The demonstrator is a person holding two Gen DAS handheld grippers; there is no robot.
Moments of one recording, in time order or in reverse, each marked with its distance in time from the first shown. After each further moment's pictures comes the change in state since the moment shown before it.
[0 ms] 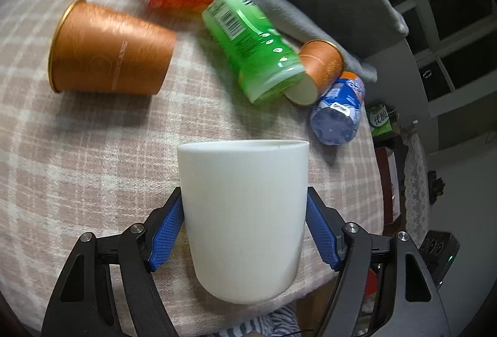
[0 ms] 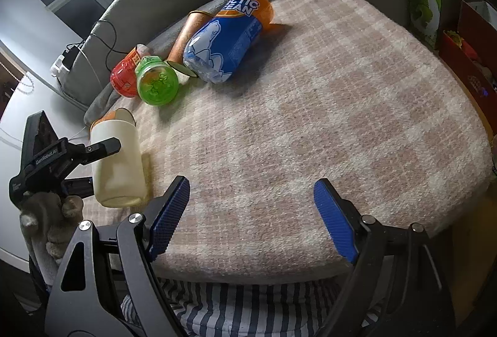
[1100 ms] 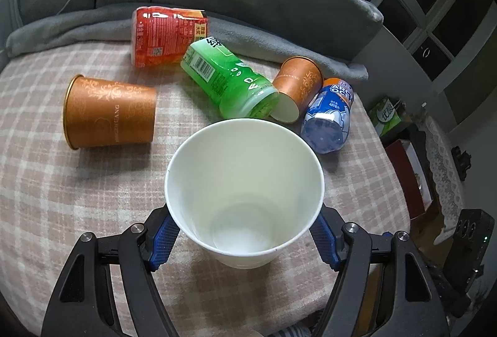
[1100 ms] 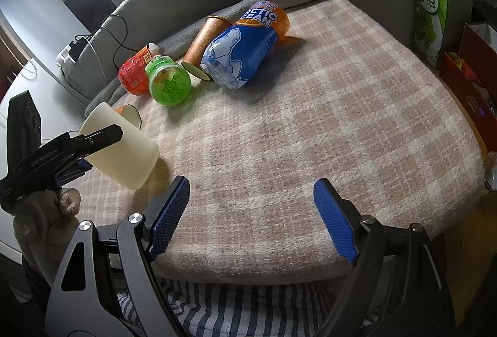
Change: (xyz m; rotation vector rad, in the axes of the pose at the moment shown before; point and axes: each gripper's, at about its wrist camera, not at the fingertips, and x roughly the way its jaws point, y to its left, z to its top) left arm -0.013 -0.034 -0.009 0.198 -0.161 0.122; right arm -0.009 0.017 -0.004 -0.066 -0.042 -0.032
